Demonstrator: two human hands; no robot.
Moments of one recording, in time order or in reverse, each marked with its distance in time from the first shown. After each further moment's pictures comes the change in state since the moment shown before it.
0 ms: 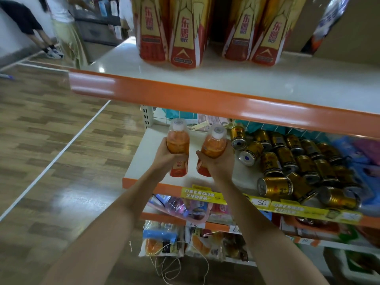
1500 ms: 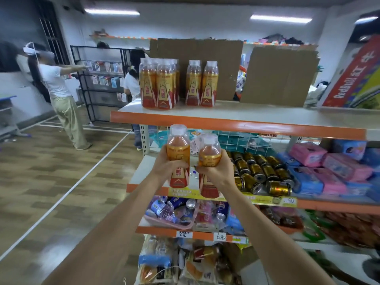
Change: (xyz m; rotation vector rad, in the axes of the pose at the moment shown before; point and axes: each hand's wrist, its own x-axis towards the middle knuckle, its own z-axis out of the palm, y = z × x) left_hand -0.249 0.134 0.057 0.019 -0.058 0.216; right_hand -0.148 -0.102 -0.202 0.142 -0.129 -0.192
